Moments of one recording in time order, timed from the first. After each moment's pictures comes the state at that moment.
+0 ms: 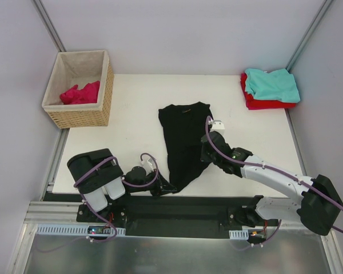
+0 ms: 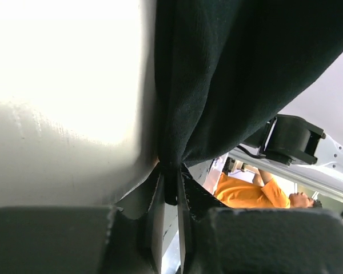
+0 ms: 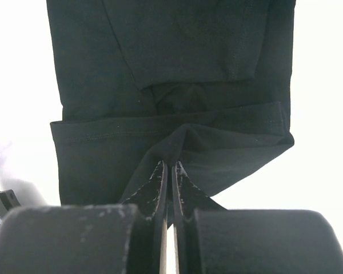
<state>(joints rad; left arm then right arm) -0.95 1.72 0.06 1.19 0.28 -1.45 0.86 1.18 0.74 -0.36 0.39 0.63</state>
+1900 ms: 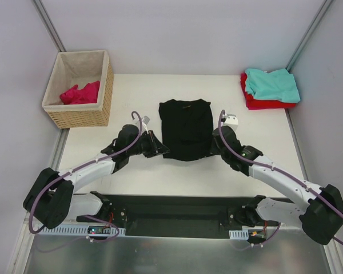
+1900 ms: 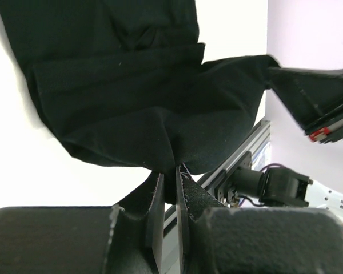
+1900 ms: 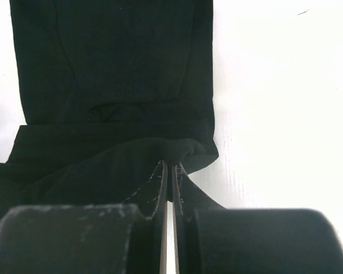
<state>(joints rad) -0.56 1.21 0.52 0.18 0.41 -0.93 0.73 1.10 0.73 -0.36 0.45 0.60</state>
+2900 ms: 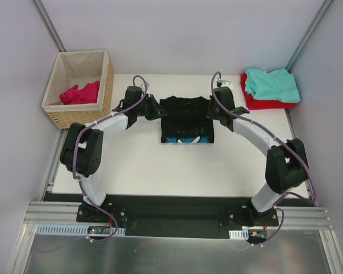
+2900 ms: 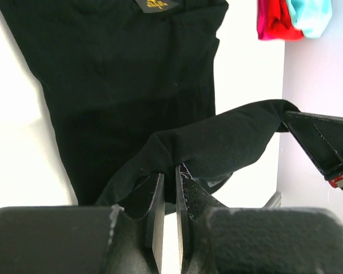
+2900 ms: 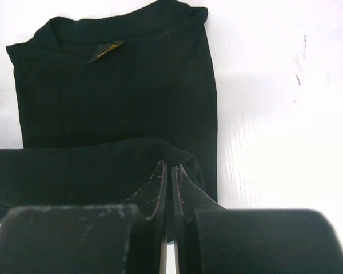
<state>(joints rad) -0.33 1.78 1.14 0.08 0.47 -0.80 0.45 1.62 1.20 -0.27 0.25 0.45</state>
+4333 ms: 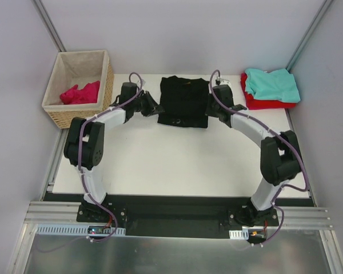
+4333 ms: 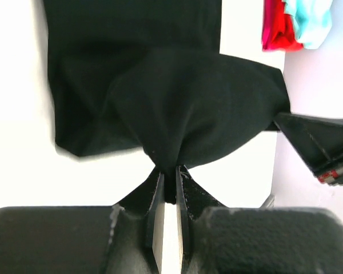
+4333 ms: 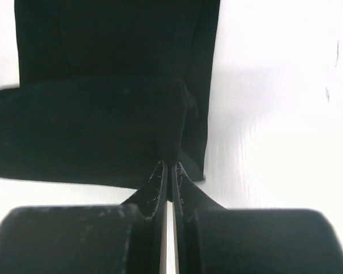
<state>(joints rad) -0.25 1.92 1.28 0.06 0.56 -0.80 0.40 1.76 1.28 -0.20 0.16 0.45</state>
